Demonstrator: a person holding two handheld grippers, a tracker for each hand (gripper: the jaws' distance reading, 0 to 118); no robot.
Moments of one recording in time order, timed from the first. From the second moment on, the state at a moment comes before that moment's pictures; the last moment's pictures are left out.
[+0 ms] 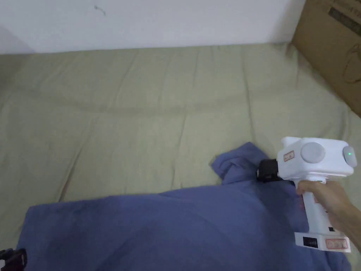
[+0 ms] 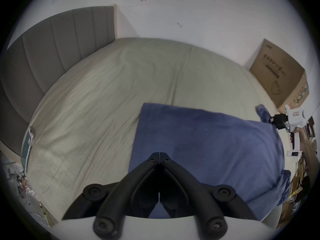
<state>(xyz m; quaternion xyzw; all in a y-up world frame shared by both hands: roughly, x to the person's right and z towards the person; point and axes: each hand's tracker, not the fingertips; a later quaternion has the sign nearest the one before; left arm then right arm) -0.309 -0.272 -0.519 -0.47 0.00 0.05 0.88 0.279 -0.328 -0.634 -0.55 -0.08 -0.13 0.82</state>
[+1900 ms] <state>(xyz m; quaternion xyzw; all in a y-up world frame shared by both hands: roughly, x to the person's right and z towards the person) -0.365 -0.294 -0.346 -0.48 -0.06 0.07 0.87 0.223 -0.295 -0.252 -0.51 -0.02 -0.03 0.86</state>
